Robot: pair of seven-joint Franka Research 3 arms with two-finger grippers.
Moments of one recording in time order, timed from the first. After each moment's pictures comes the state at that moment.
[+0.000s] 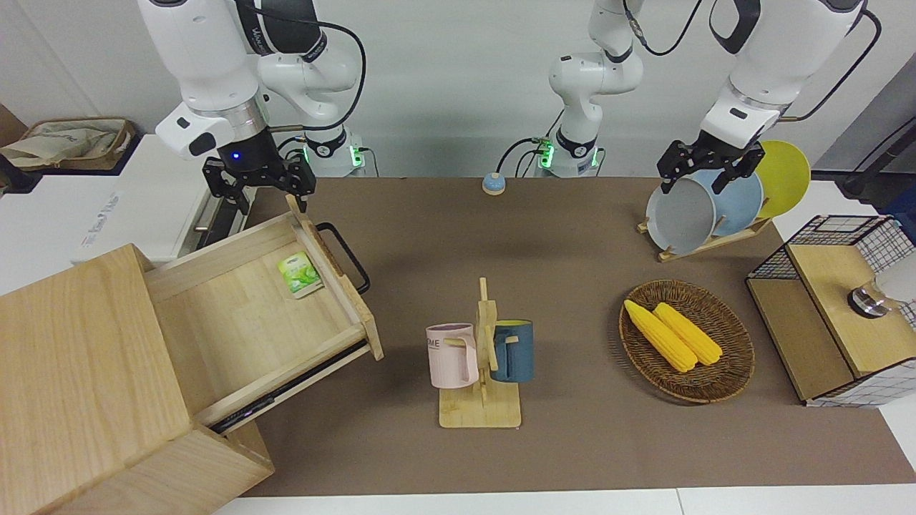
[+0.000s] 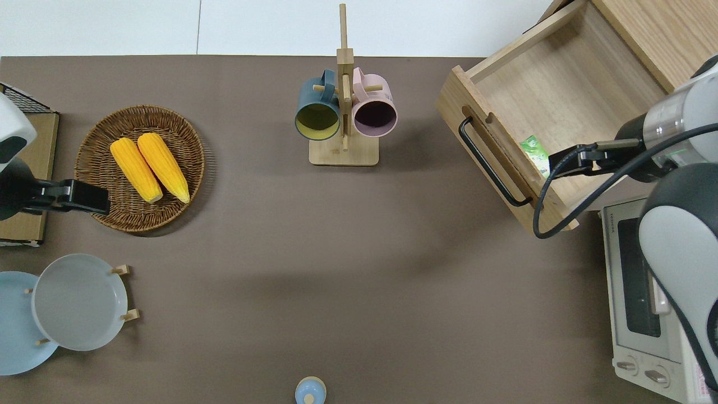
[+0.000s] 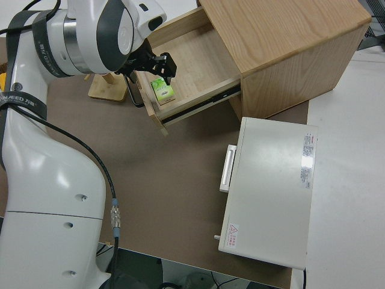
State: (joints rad) left arm 0.03 0.04 -0.06 -1.51 0.00 1.52 0.02; right arm 0.01 0.14 0.10 -1.41 -0.02 1.58 0.11
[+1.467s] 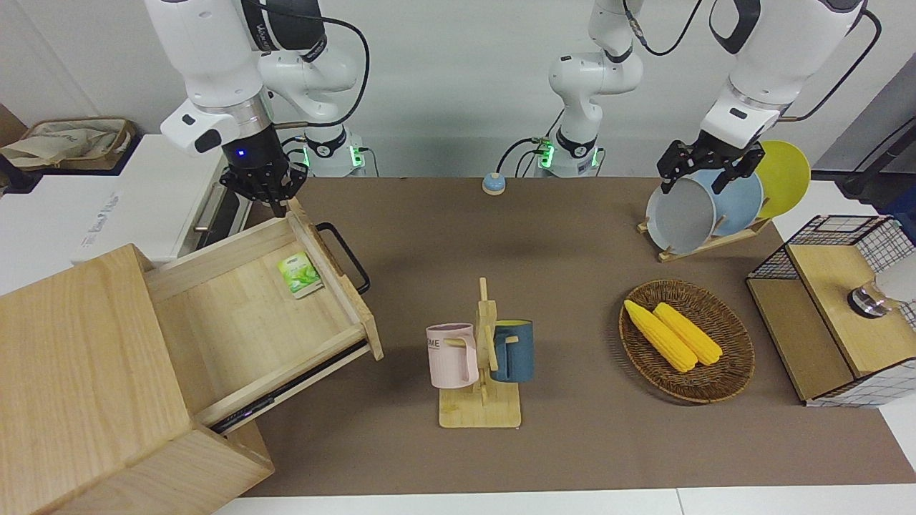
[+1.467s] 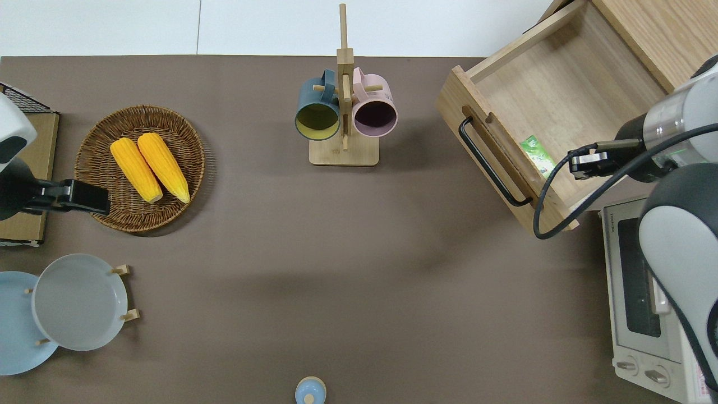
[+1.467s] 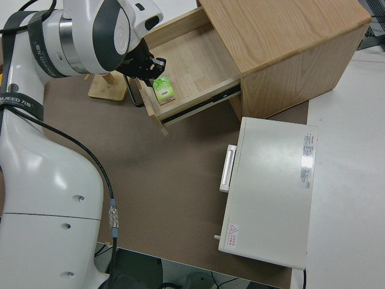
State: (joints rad) left arm 0.03 0.04 -0.06 -1.51 0.00 1.52 0.02; right arm 0.01 0.13 0.12 -1.41 -0.02 1.58 0.10
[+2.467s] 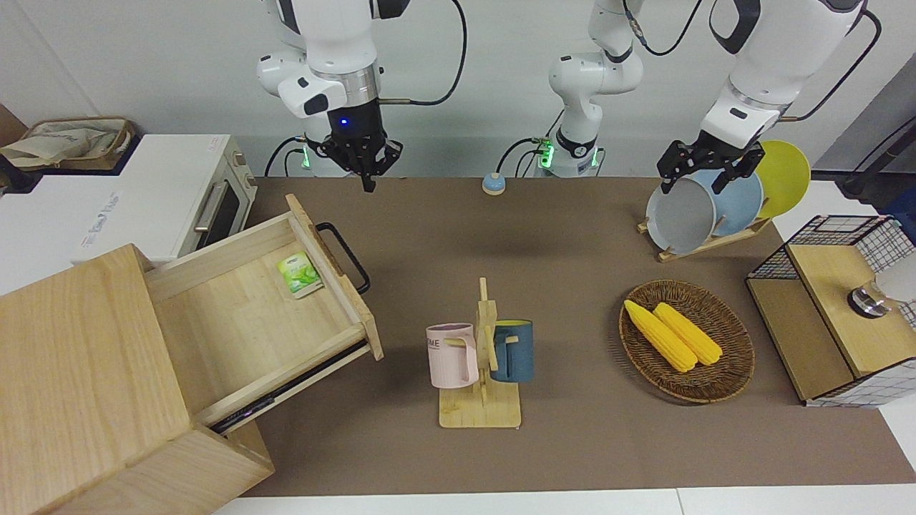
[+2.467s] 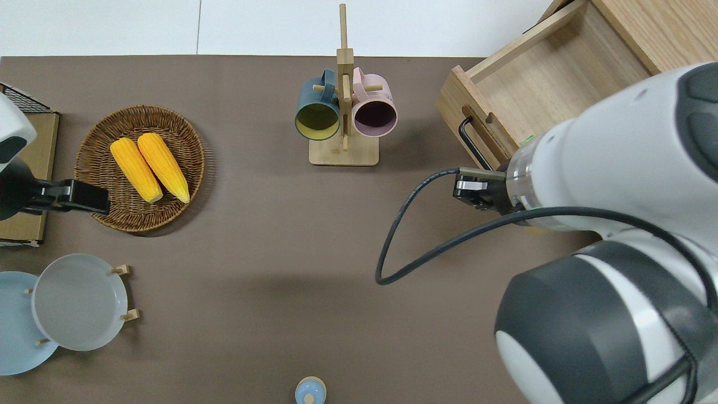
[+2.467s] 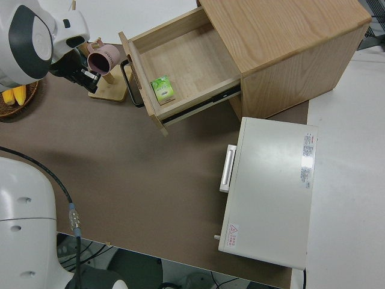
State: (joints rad) left arm 0.03 0.04 -0.06 -1.51 0.00 1.52 0.02; right arm 0.24 0.11 0.15 -1.41 -0.02 1.58 0.65
